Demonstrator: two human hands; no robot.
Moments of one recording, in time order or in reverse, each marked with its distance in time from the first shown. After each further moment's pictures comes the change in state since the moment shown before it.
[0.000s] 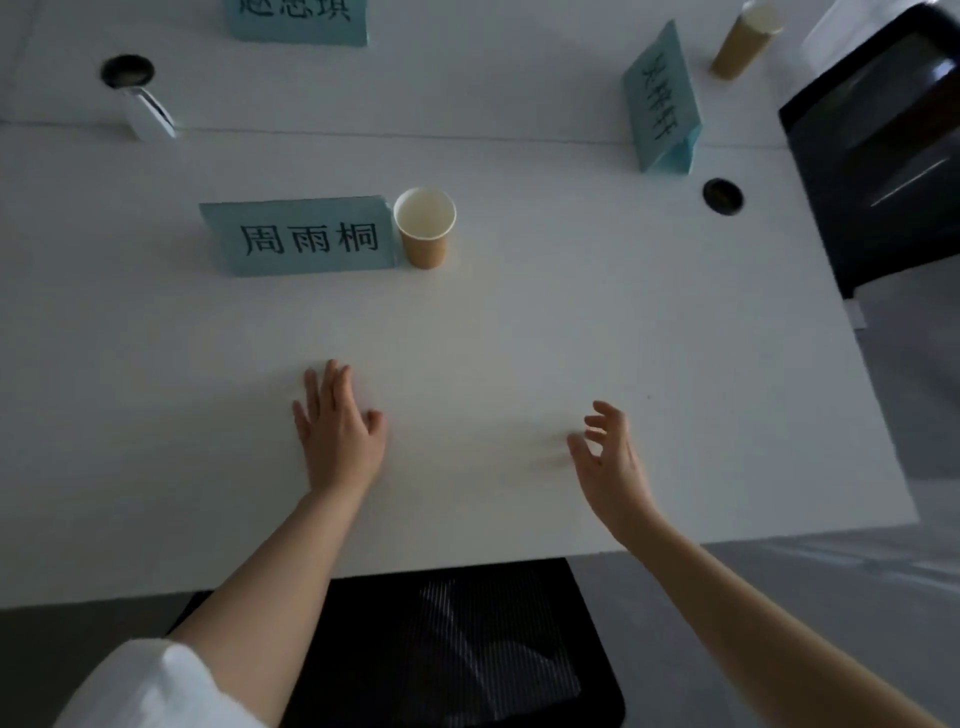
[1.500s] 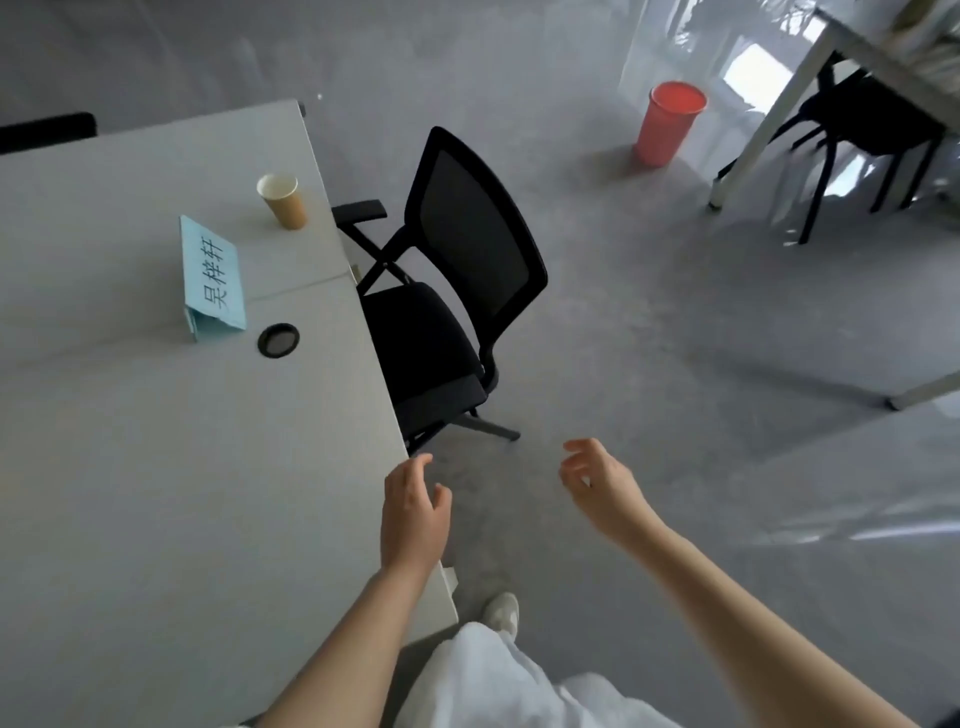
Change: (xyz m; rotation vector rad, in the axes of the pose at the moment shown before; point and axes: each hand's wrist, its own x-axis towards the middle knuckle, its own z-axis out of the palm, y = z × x) left_hand -0.165 0.662 0.173 -0.347 -0.242 0.212; right_hand 0.122 0.293 -0.550 -0.051 0.050 0.093
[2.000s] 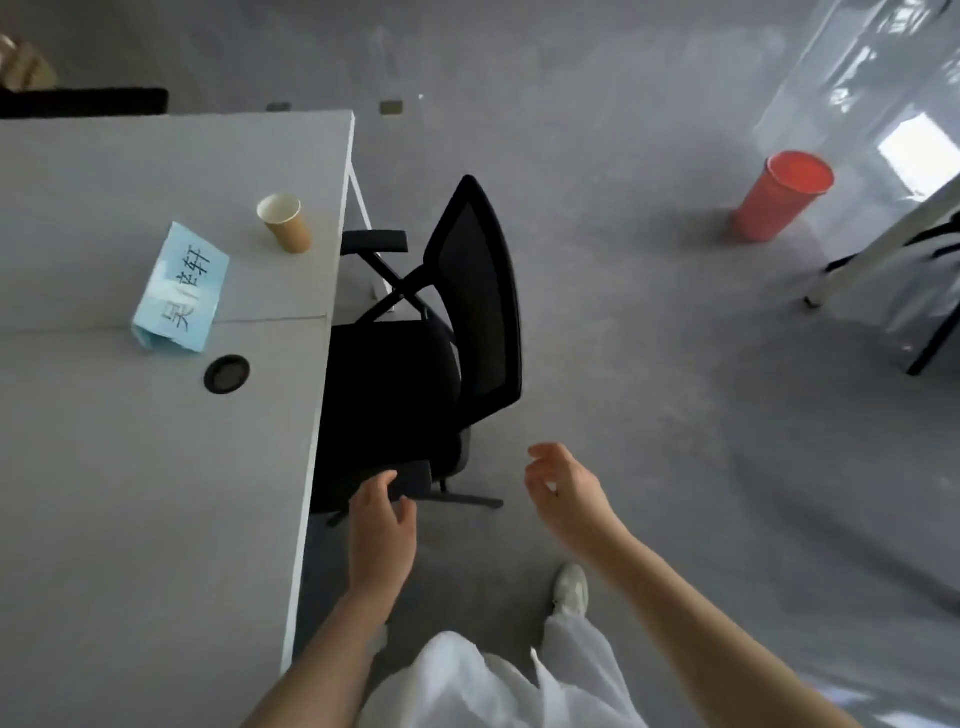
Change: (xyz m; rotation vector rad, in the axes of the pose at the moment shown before) left_hand 0.126 0.101 0.098 -0.056 0.235 -0.322; right_hand 0.215 -0.005 -0.107 -0.035 -0.220 -0.251
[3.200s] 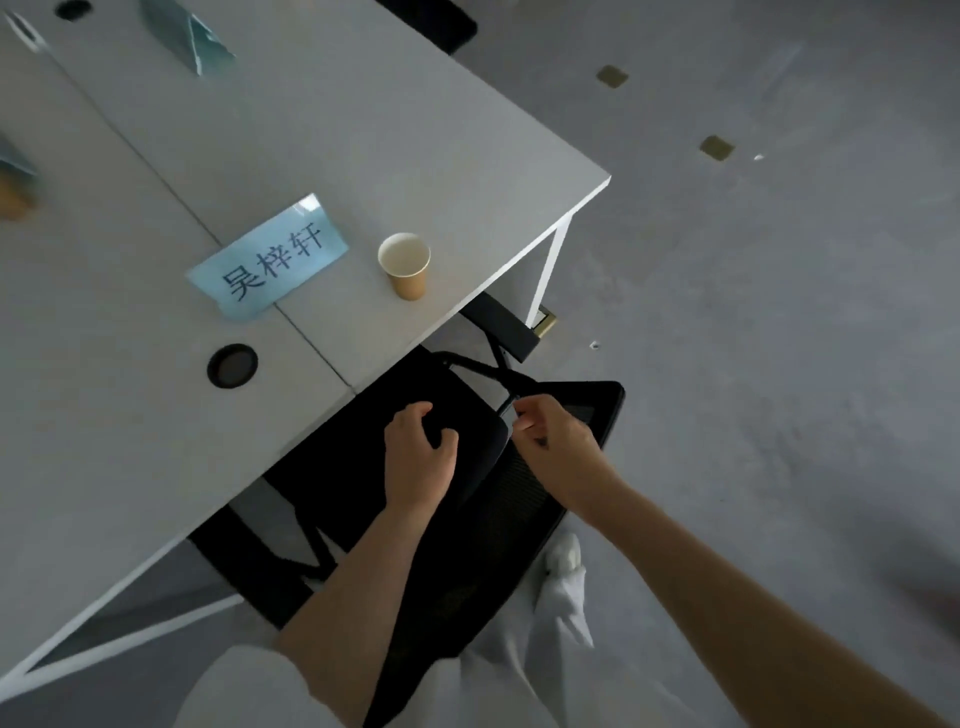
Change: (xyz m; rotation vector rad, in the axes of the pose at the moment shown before) left_hand 0.336 0.173 0.064 -0.305 0.507 -0.588; right_hand 0.437 -0.188 -0.076 -0.280 -0.680 -0.481
